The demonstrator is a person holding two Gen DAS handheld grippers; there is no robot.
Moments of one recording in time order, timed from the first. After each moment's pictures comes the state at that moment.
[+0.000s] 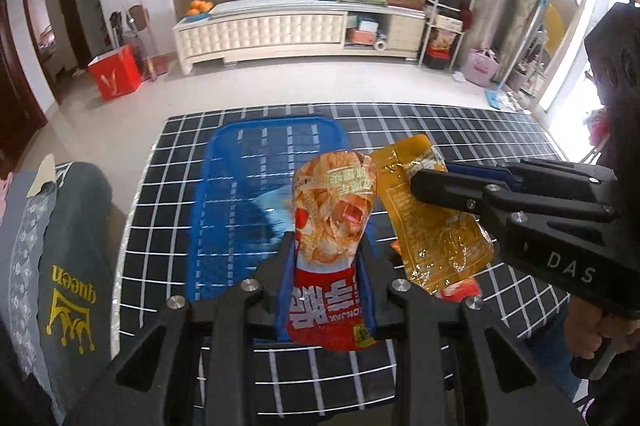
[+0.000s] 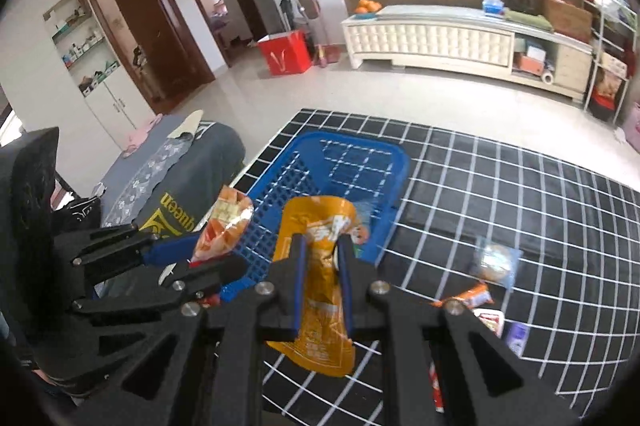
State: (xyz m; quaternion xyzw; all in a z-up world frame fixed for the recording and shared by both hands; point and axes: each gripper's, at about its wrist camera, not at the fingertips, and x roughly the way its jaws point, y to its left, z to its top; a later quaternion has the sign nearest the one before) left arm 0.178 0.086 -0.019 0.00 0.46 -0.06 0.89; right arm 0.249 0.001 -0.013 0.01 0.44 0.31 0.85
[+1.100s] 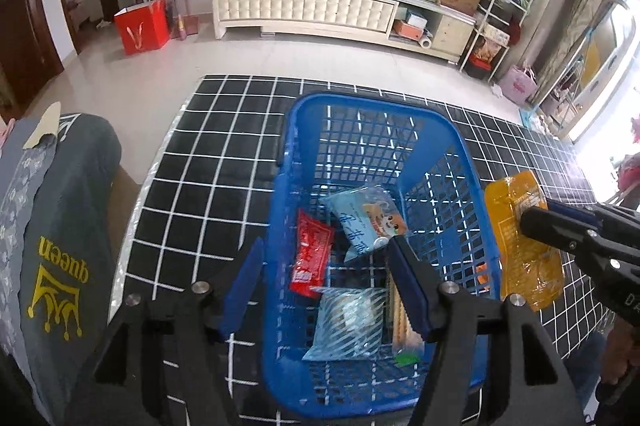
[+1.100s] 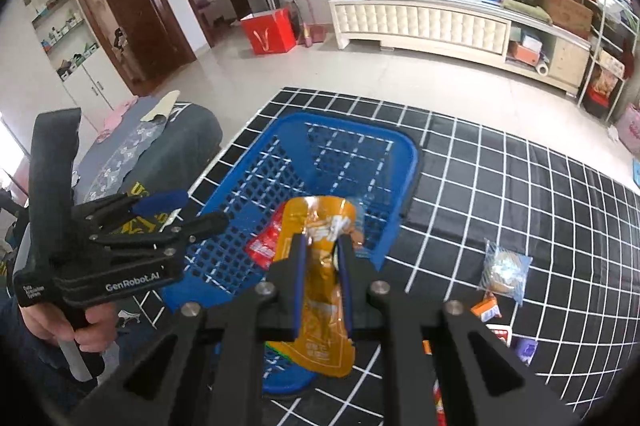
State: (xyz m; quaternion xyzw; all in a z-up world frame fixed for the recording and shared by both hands) left arm 0.230 0.176 -0.069 -0.07 0.48 -0.01 0.87; right arm 0.273 0.034 -0.038 -0.02 0.46 0.28 0.84
